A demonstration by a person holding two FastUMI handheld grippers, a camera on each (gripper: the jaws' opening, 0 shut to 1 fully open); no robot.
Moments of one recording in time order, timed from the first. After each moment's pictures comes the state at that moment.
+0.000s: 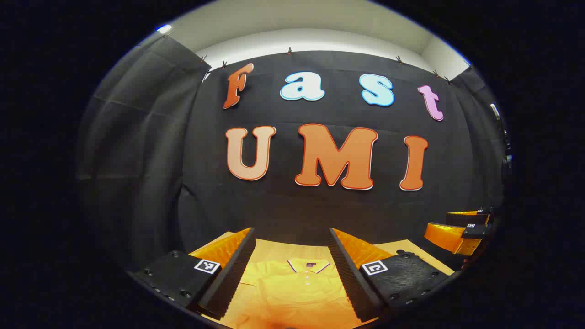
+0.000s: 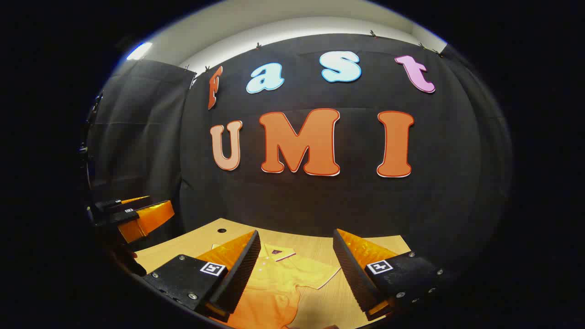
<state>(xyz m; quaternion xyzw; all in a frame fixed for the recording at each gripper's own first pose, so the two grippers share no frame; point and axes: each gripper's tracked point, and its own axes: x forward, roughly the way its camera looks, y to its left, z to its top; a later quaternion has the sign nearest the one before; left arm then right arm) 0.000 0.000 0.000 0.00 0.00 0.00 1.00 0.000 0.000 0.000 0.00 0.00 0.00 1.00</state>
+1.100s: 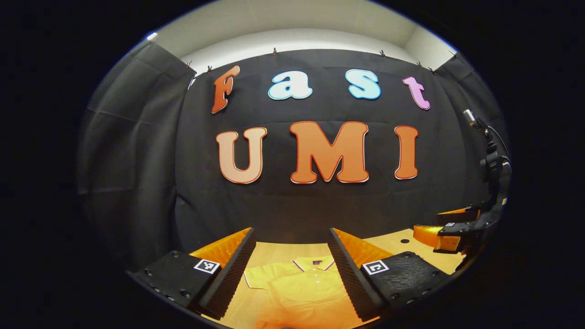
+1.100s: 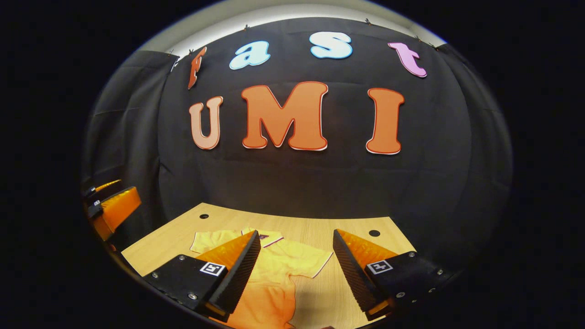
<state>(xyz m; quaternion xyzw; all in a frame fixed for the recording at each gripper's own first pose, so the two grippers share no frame) -0.006 0.034 -0.004 0.04 -0.01 0.00 1.00 0.041 -0.006 -0.058 0.00 0.08 -0.05 1.00</state>
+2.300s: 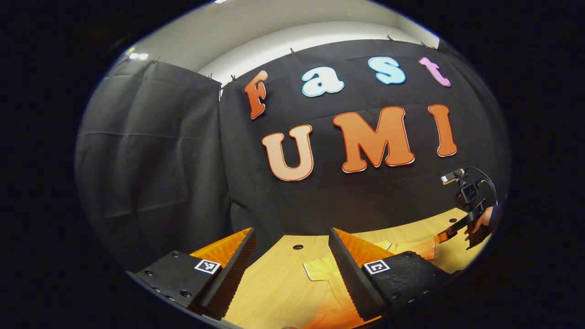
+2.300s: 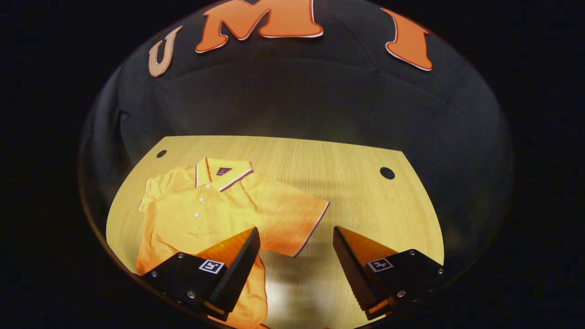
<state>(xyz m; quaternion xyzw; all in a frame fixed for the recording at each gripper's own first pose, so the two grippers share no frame) -0.056 0.137 0.002 0.11 -0.01 0.14 0.98 0.163 -0.067 -0.253 0.01 0.37 -0.08 0.93</state>
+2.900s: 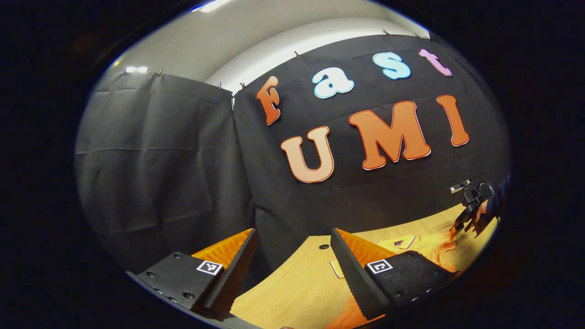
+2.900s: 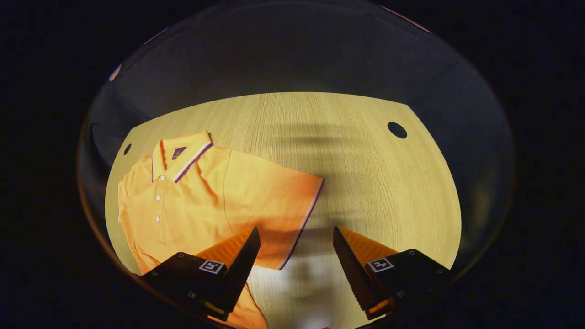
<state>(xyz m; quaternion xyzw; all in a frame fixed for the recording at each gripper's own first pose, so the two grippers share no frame) -0.082 0.174 0.007 0.15 0.00 0.19 0.97 0.199 -0.096 -0.334 0.06 0.50 -0.11 0.86</state>
